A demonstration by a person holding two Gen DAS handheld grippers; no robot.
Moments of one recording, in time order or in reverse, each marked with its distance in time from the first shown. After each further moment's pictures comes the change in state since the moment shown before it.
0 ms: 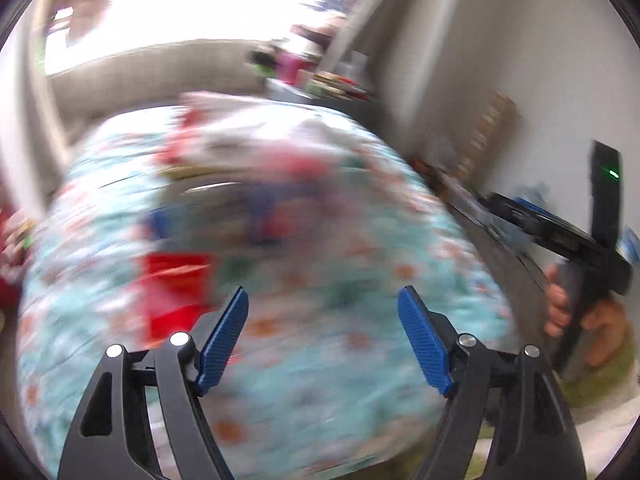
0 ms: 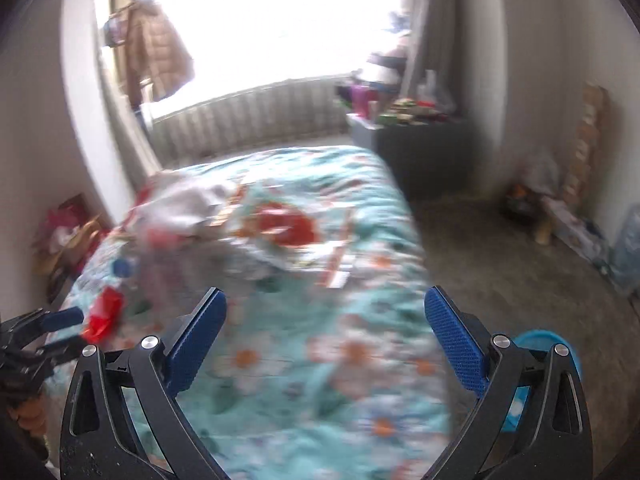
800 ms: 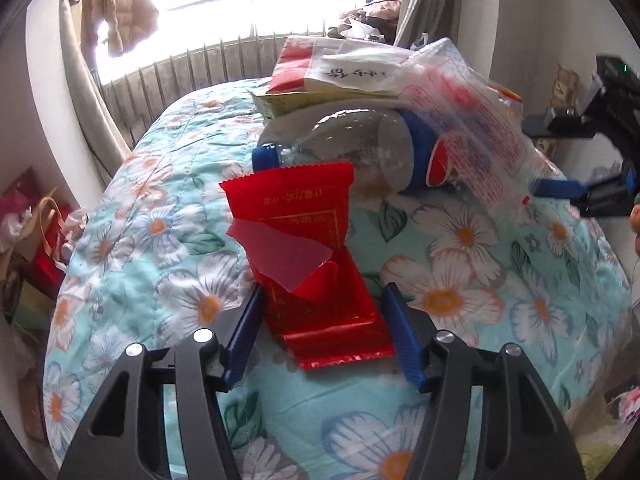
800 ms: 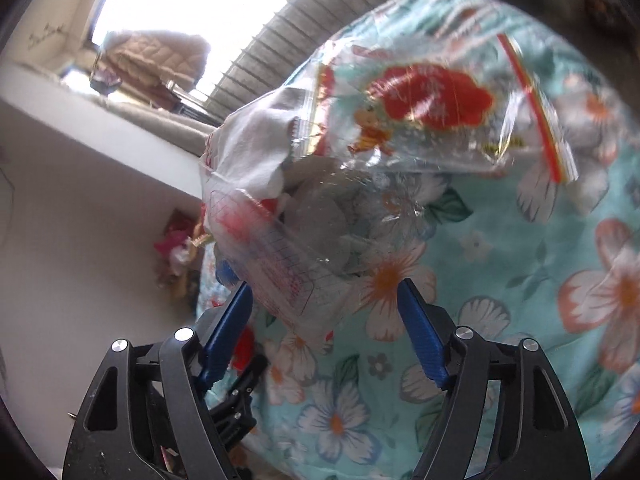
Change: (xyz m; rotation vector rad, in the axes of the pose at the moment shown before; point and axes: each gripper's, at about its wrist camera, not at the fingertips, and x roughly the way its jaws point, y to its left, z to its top) left arm 0.054 0.054 -0.030 0.065 0.035 0.247; right arm 0.109 0.059 0.003 0.483 0.410 0.471
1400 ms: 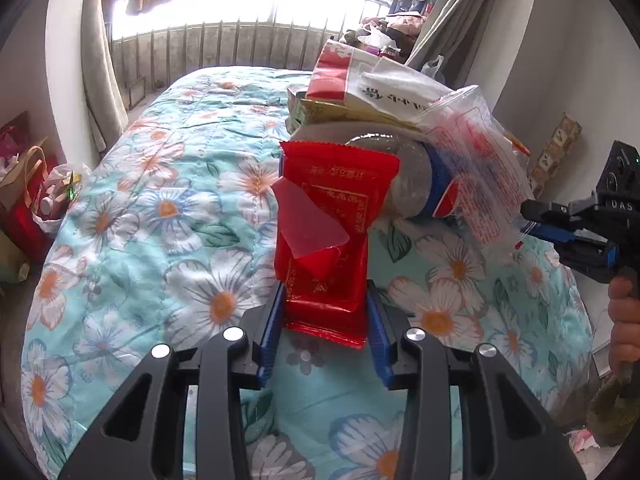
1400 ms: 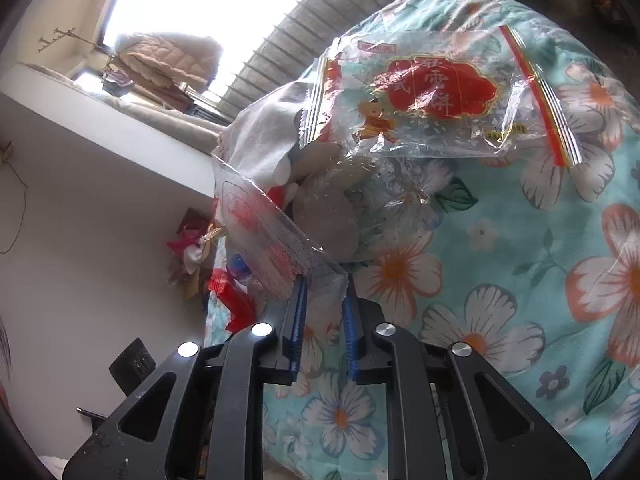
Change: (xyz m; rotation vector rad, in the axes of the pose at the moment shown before) left arm -0.009 0.020 0.006 -0.162 0.009 -0.095; right arm -0.015 0.005 -0.011 -0.022 -0.012 0.048
